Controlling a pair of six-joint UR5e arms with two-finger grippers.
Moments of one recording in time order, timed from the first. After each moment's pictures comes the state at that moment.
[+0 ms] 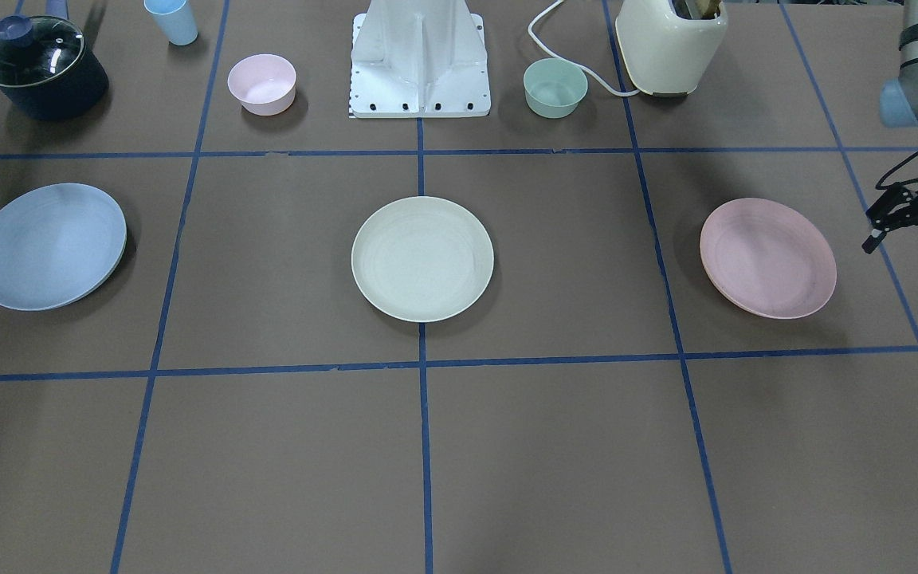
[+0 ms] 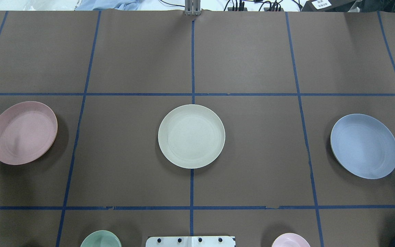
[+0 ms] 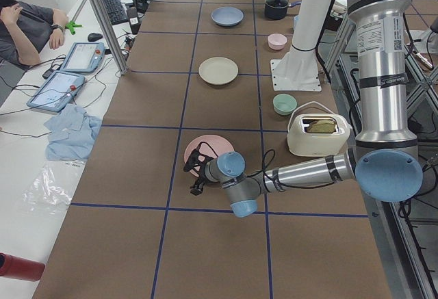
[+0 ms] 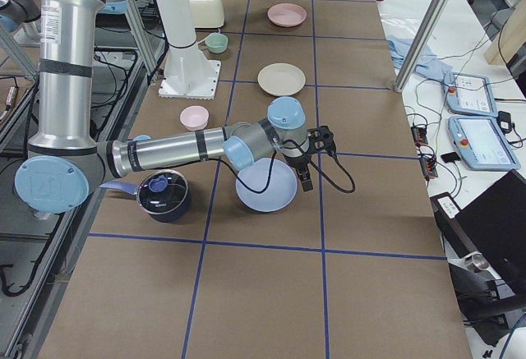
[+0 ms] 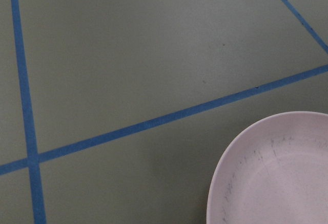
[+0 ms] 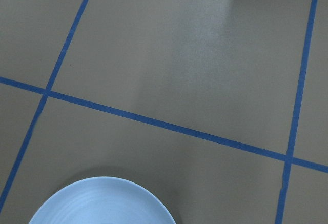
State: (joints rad) left arm -1.05 -1.43 -1.31 -3.05 -2.03 -0.70; right arm 1.35 -1.68 1.86 -1.20 2.30 0.28
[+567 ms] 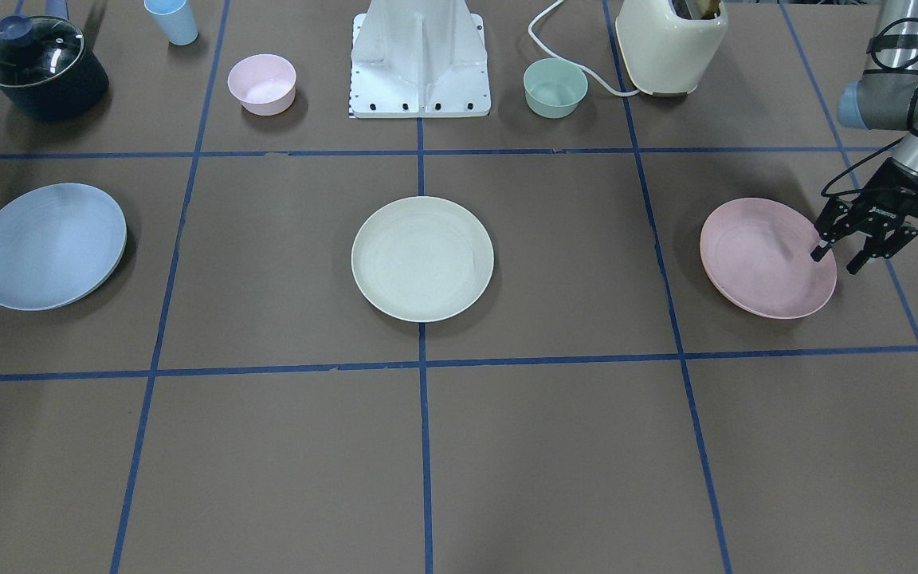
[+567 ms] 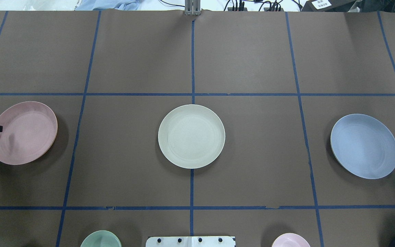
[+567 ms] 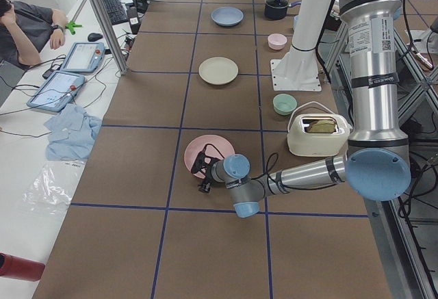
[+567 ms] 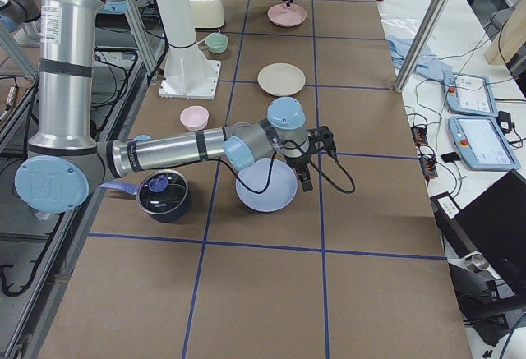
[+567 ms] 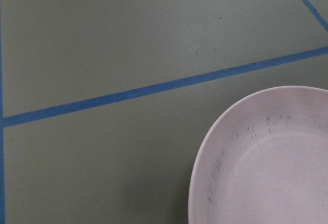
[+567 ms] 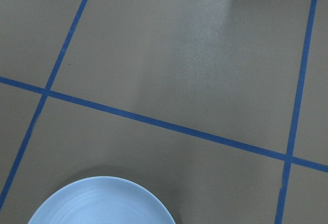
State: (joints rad) left arm -0.95 -1.43 -1.28 -3.10 -1.98 -0.79; right arm 1.35 -1.68 1.86 -1.20 2.30 0.28
